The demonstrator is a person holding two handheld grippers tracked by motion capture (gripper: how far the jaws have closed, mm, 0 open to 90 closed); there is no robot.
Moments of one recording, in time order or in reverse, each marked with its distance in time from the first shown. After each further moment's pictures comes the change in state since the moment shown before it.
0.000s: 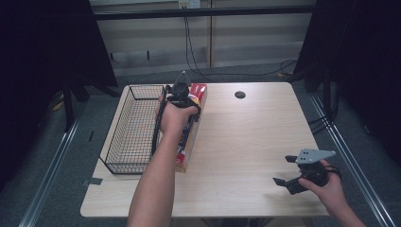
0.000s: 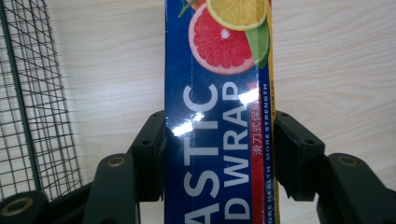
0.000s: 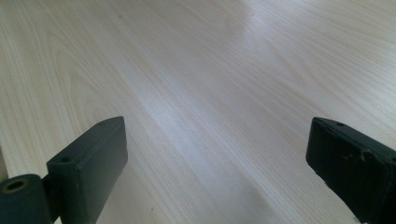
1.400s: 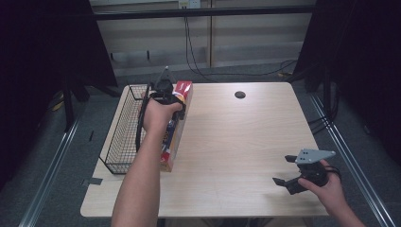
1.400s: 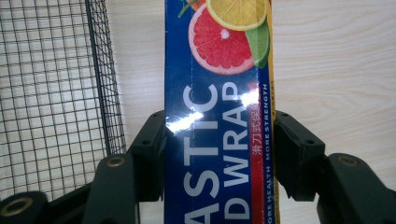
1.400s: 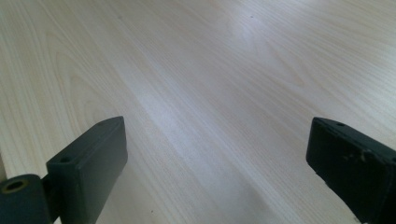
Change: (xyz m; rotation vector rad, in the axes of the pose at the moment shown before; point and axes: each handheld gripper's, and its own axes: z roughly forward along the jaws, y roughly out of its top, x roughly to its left) left arm 0.032 -0.006 -0.030 0.000 0.038 -0.051; right arm 0.001 0.001 0.000 0.004 -0.007 -0.004
